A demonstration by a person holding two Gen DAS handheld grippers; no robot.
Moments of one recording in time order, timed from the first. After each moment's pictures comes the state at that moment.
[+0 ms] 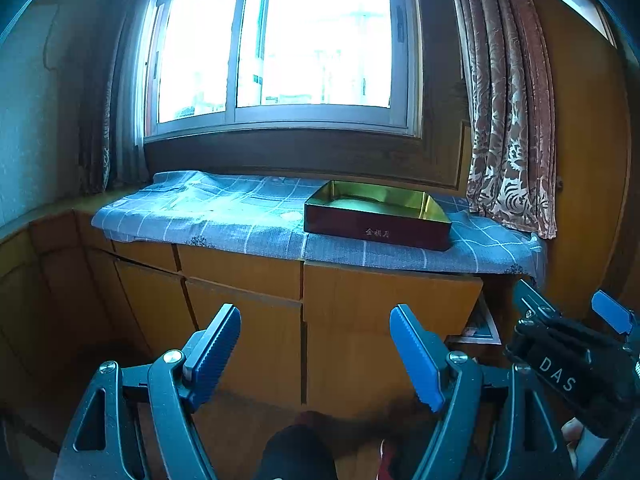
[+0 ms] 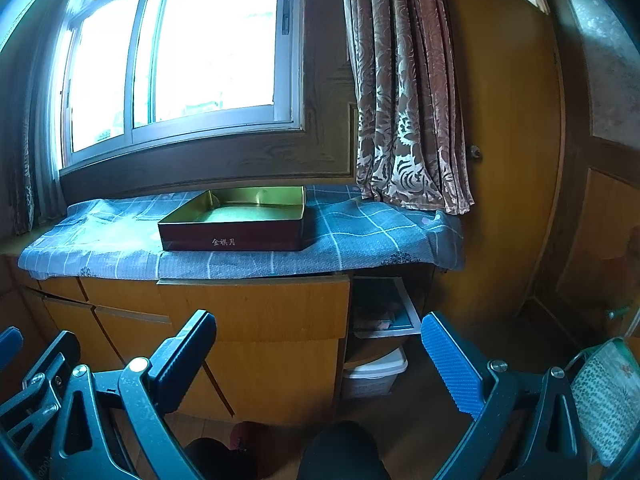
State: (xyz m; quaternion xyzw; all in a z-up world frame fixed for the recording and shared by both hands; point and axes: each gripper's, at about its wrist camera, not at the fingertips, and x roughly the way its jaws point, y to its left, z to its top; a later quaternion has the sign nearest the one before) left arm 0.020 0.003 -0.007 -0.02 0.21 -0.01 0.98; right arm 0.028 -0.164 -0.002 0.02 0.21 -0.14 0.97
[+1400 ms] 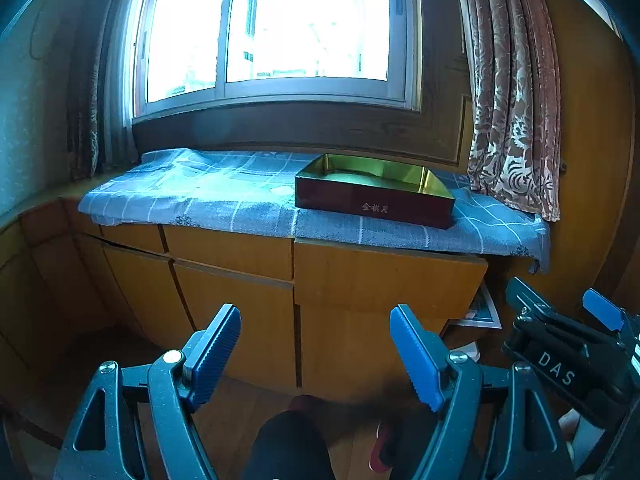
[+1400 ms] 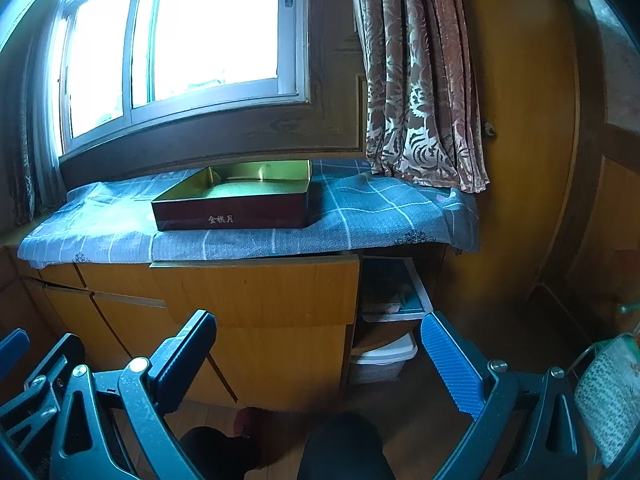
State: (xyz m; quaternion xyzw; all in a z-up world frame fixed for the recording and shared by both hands) left arm 0.051 -0.003 -0.024 -0.02 0.26 -0.02 0.97; right arm 0.061 -0.177 -0.024 0.03 0.25 -0.13 0.96
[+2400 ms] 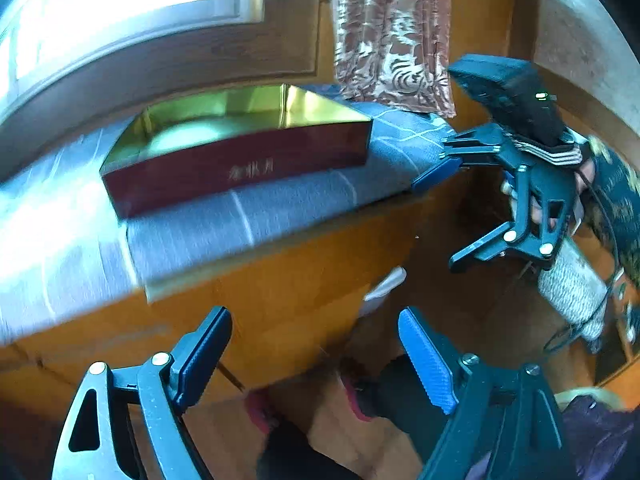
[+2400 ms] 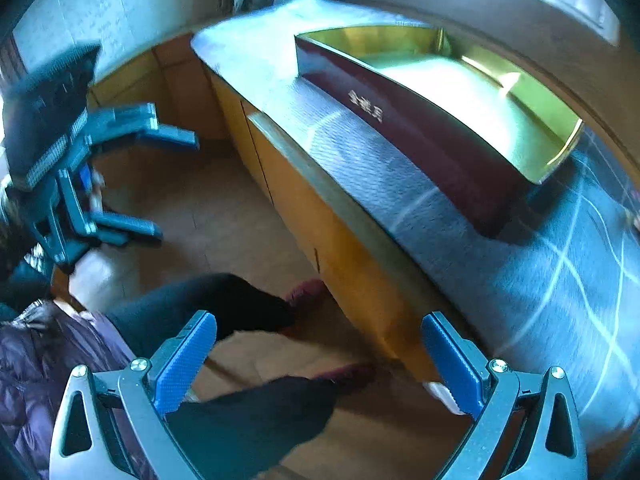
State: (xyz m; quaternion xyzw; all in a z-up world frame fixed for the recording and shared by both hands) left arm 0.233 -0.030 -0.057 0.12 0.36 -0.35 0.86; right arm 0.285 -0.219 -0.068 -0.19 0.49 0.34 0.78
